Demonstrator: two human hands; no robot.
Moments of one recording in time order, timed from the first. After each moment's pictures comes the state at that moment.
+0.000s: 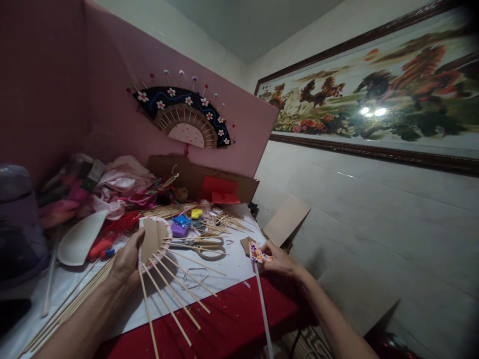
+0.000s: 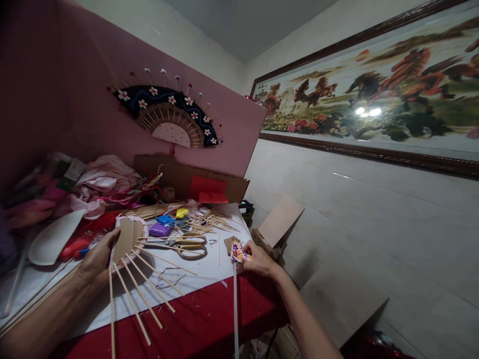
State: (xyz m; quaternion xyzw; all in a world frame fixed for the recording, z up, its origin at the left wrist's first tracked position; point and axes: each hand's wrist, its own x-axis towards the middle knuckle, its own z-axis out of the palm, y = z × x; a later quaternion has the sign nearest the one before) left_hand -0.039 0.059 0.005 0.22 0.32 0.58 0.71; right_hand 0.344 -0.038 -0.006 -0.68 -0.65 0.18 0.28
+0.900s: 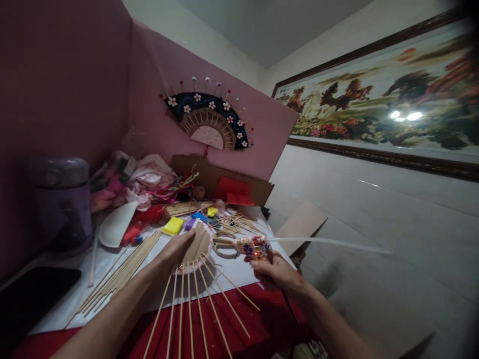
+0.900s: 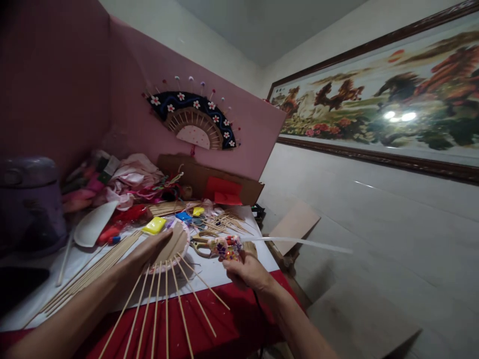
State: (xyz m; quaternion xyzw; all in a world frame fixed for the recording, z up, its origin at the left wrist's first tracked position) left_hand -0.019 0.043 0.001 0.39 0.38 0.42 0.72; right_hand 0.219 -0.067 0.044 -0.57 -0.56 0.47 0.37
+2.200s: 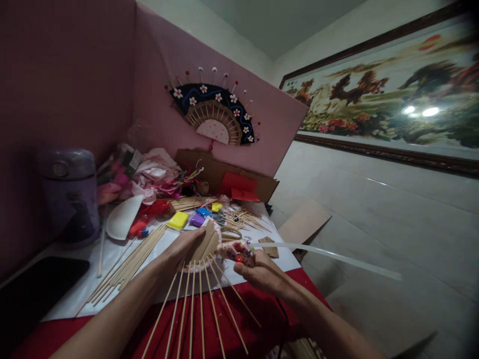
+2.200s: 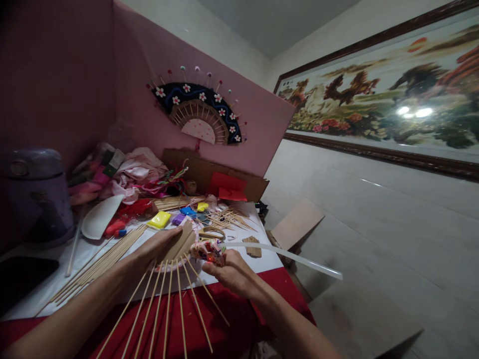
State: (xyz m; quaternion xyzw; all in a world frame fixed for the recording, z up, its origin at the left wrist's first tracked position) left_hand -0.016 0.036 0.005 0.45 0.39 0.36 0.72; right_hand 0.183 -0.056 0.039 -0.60 -0.65 0.38 0.26
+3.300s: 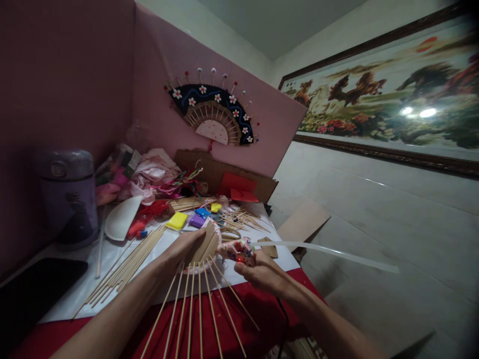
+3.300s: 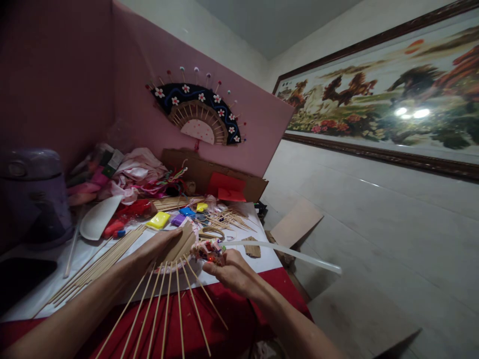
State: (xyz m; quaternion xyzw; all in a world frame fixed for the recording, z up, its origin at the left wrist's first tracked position) left_hand -0.018 0.034 0.004 0.47 0.39 0.35 0.71; right_hand 0.187 -0.056 0.039 -0.60 -0.63 0.42 0.25
